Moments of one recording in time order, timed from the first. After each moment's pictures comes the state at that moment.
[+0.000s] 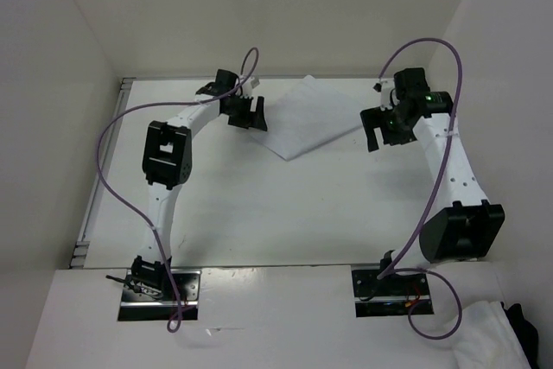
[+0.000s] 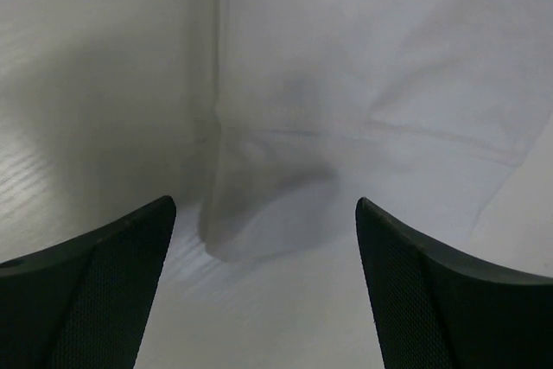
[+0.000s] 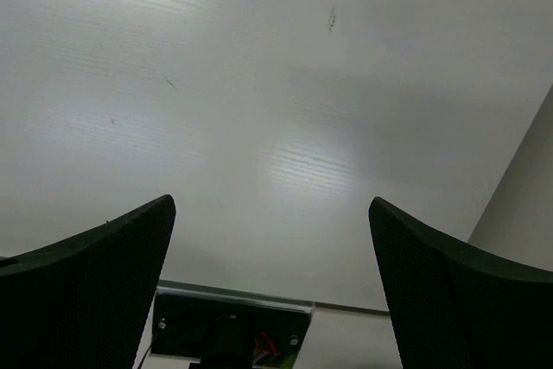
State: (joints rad) left arm -0.25 2.38 2.00 -0.55 0.49 -0.08; right arm 0.07 1.47 1.53 -1.14 -0.02 -0.18
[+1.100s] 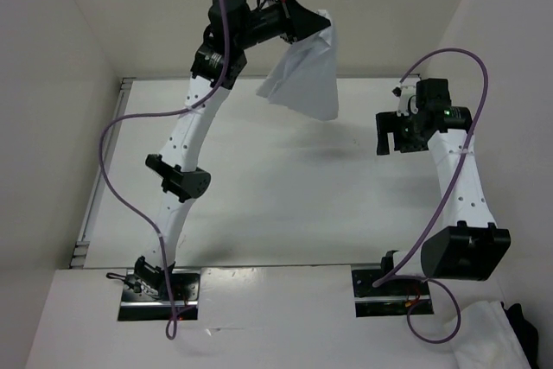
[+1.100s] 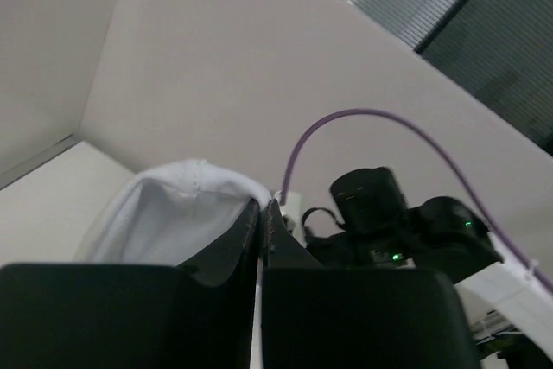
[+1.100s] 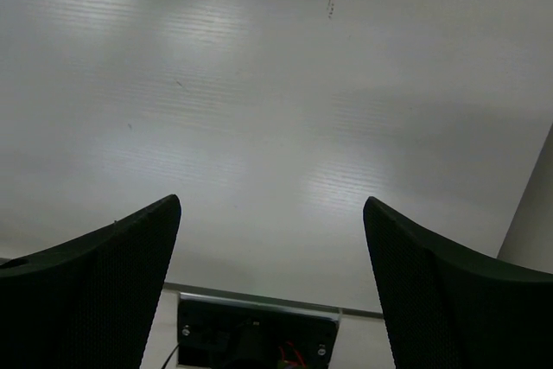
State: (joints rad) left arm -0.51 2.35 2.96 -0.40 0.61 -0.67; right arm -0.09 1.35 1.42 -1.10 -0.13 -0.16
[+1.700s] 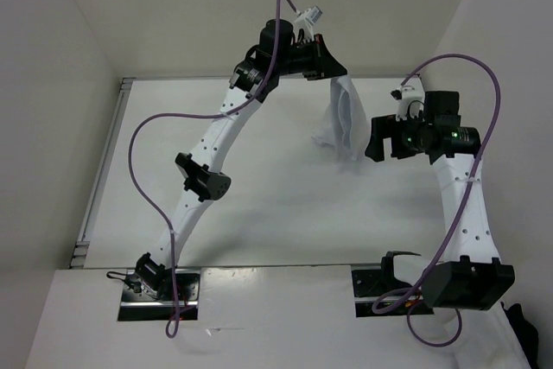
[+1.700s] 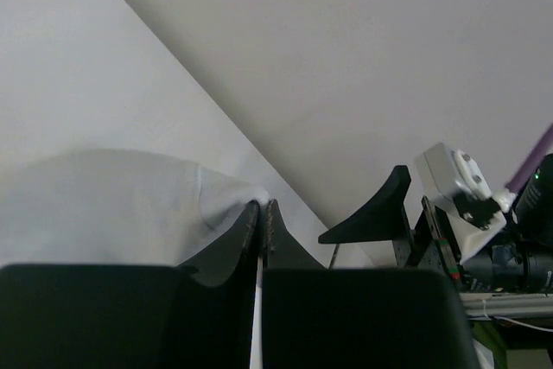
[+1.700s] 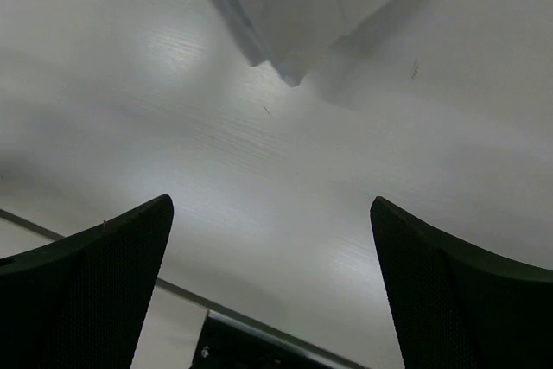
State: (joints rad) left arm -0.61 2.57 3.10 -0.66 0.55 -0.68; right arm -0.10 1.18 1.32 -1.02 -0.37 -0.19
